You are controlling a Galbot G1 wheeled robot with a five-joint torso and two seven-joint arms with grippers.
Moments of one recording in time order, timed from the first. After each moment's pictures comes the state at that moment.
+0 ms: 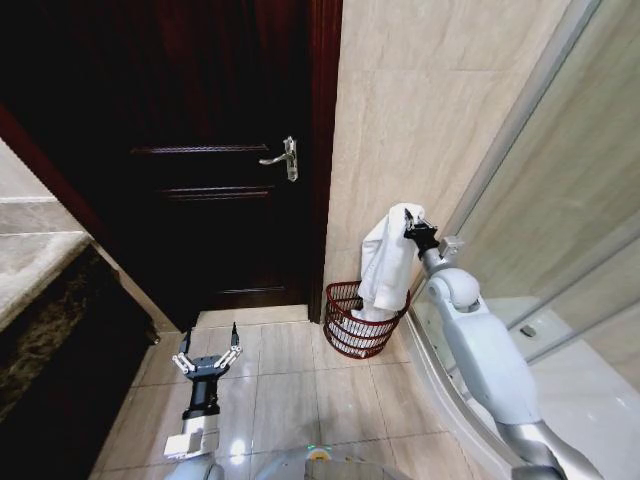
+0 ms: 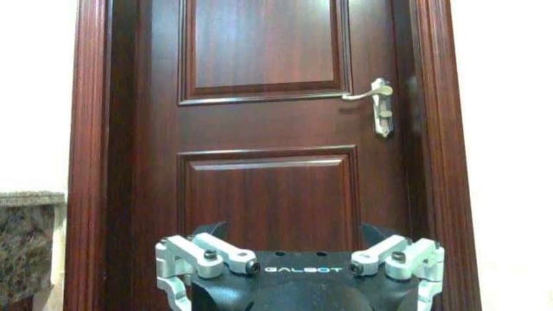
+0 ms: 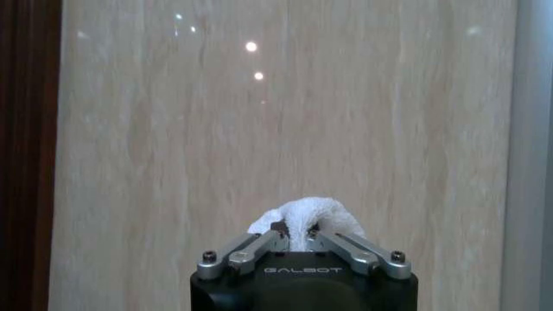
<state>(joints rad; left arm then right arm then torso) 1.86 -1.61 -0.64 -2.13 0.00 -0.50 -0.07 -0.74 1.12 0.35 1.67 0.43 -0.19 0.10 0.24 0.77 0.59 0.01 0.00</state>
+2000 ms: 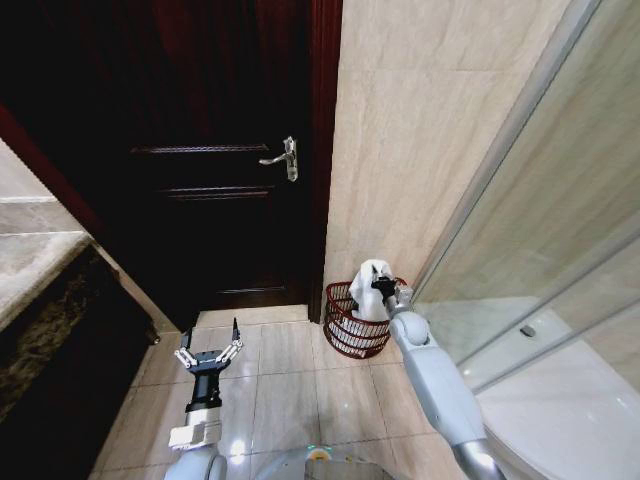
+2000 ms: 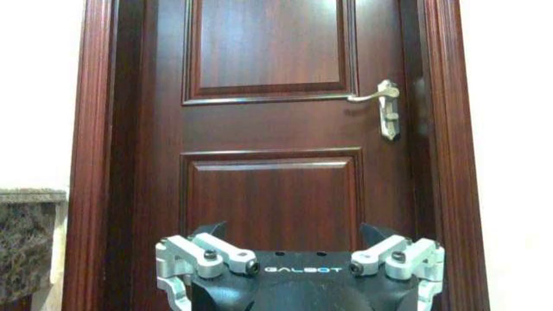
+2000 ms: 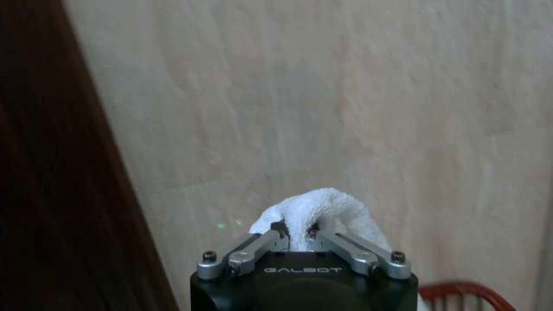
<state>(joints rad) 1.82 -1.61 -0.64 -2.10 -0.01 -0.50 -0.07 -0.88 1.31 0.31 1.46 0.47 -0.19 0.07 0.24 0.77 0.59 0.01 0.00</state>
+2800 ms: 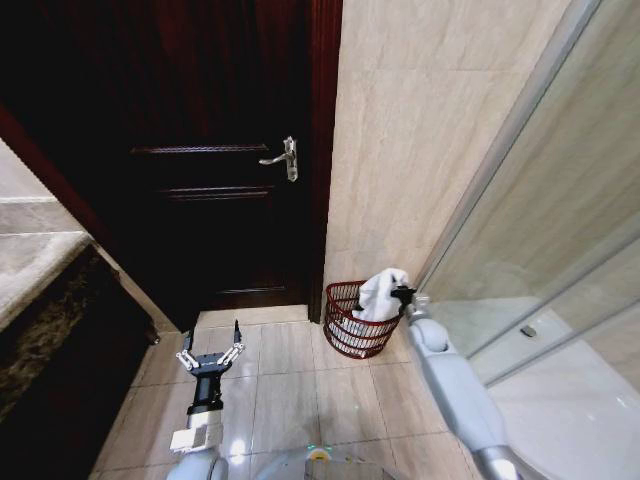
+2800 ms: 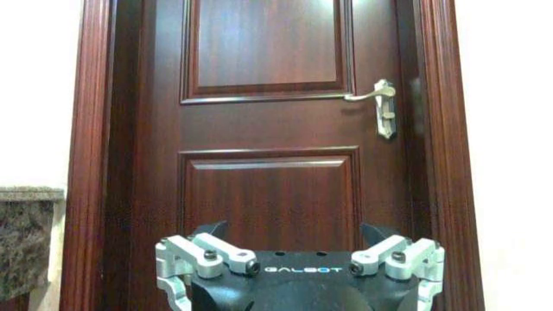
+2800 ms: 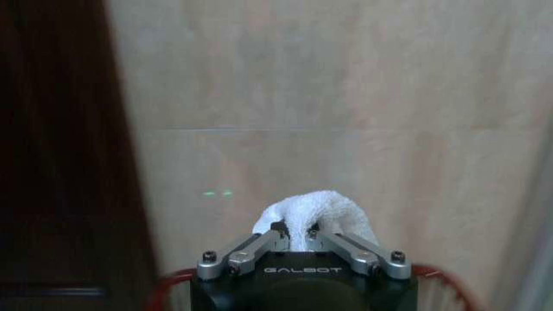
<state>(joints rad) 1.82 -1.61 -0.63 -2.09 -0.01 -0.52 -0.07 -0.94 1.28 0.29 1.47 0.34 -0.17 0.03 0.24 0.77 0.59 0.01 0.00</state>
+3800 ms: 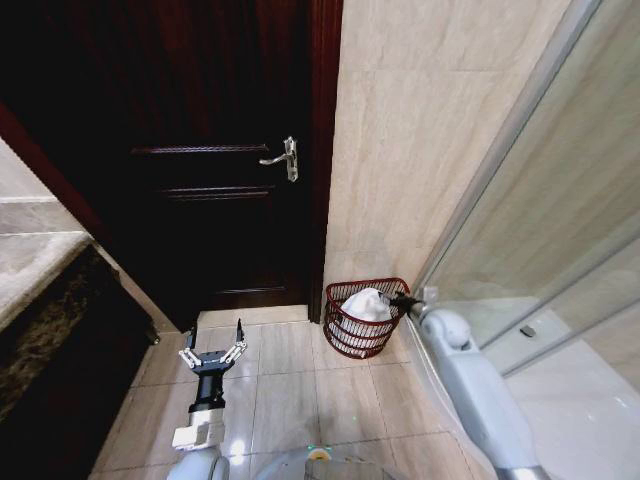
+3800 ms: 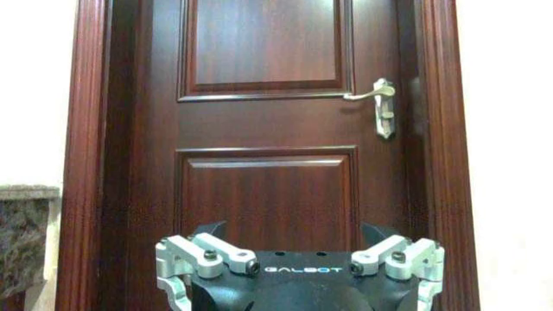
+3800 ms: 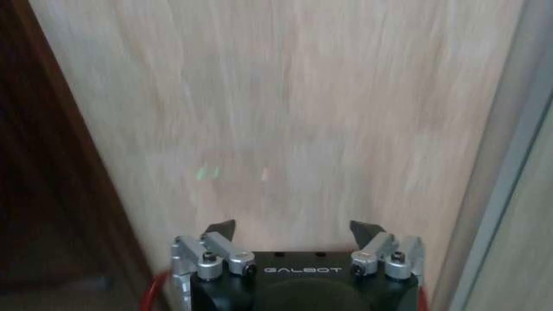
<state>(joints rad) 1.83 -1.61 -0.62 -2.12 -0.02 -0.47 -0.07 -0.95 1.15 0.41 1.66 0.51 -0.46 0.04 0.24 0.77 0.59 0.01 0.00</state>
